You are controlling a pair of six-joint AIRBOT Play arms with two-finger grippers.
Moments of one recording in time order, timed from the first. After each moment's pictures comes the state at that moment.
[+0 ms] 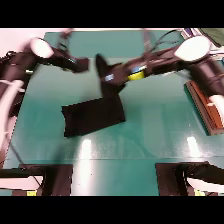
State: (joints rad) left arm -0.24 -1.45 1.61 1.19 -1.02 -1.60; right arm 0.54 -1.35 1.53 -0.61 1.08 1.26
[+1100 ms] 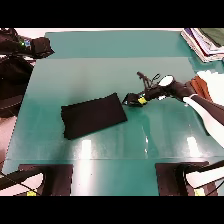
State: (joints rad) left arm -0.07 -1.23 1.62 1.23 -1.10 -1.57; right arm 0.27 -1.64 1.17 -0.68 1.05 1.24
